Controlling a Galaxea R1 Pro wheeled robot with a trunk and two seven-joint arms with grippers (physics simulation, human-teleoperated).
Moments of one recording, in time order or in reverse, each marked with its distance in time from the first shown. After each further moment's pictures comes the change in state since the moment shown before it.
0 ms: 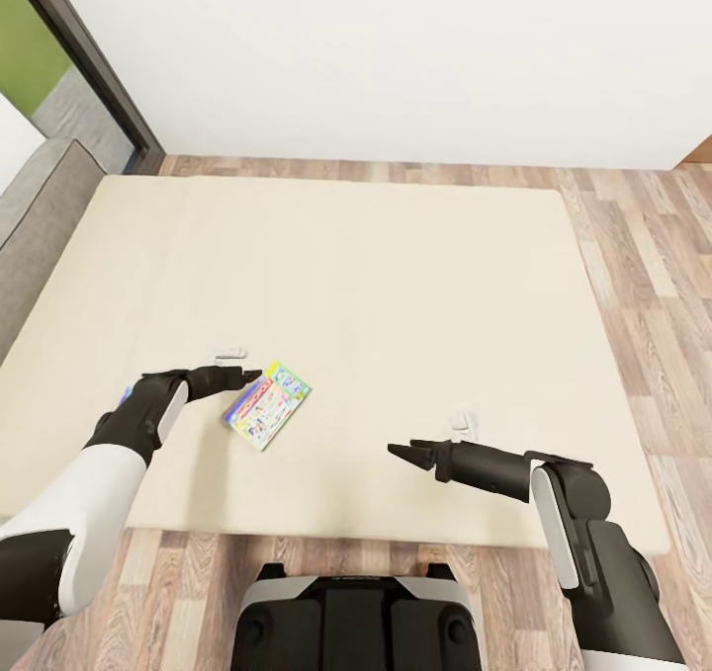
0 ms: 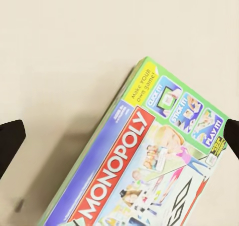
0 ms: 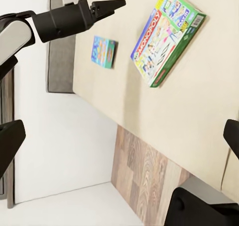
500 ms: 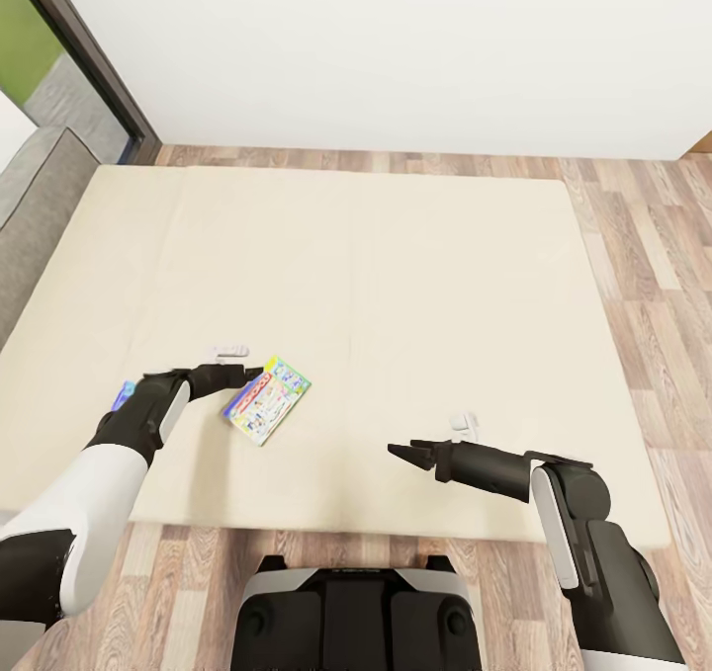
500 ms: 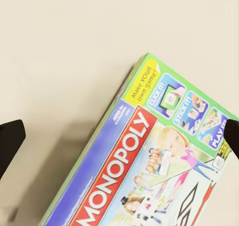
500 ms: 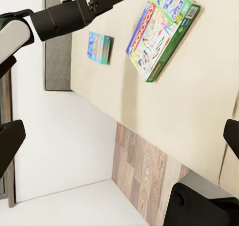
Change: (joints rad) left arm 0.000 -0.005 -0.004 0.001 -0.001 -0.044 0.000; right arm 0.000 0.000 0.000 0.001 0.002 0.000 -0.003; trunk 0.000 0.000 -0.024
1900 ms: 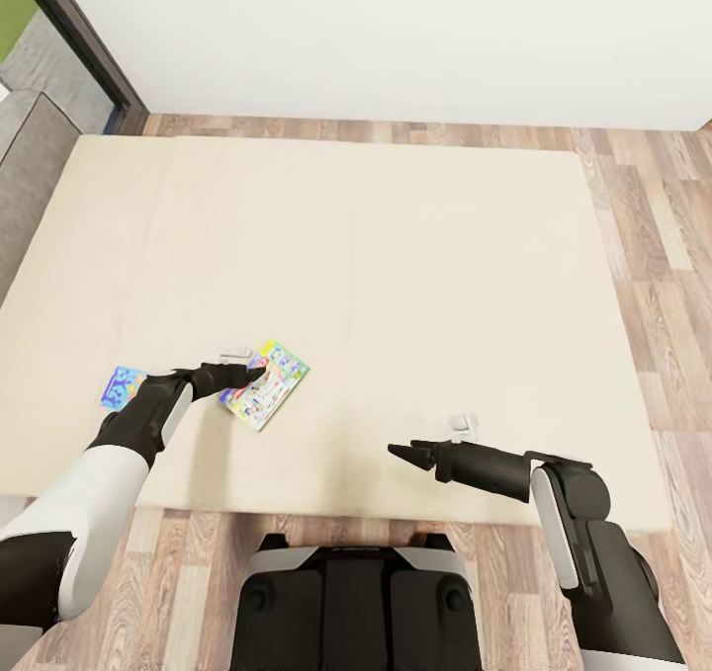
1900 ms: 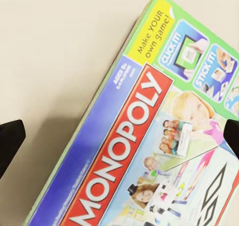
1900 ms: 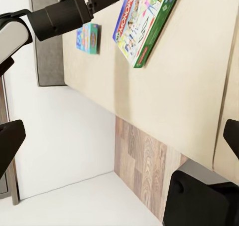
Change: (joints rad) left arm 0.004 0.003 -0.041 0.000 -0.003 -0.047 -0.002; right arm 0.000 0.000 -0.001 0.003 0.002 0.000 -0.006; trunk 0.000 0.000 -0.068
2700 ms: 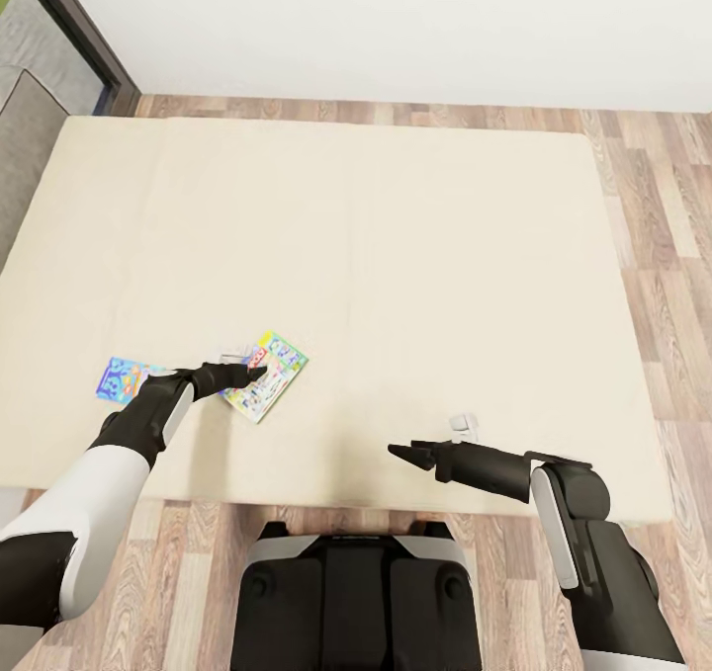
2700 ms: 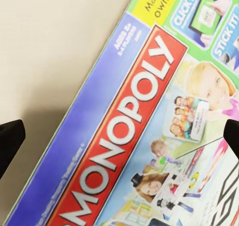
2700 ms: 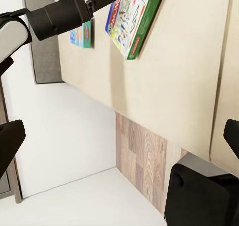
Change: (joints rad) left arm 0.000 -0.003 -0.001 0.000 0.000 -0.008 0.000; right arm 0.000 0.000 -0.001 0.002 0.000 0.000 -0.001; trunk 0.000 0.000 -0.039
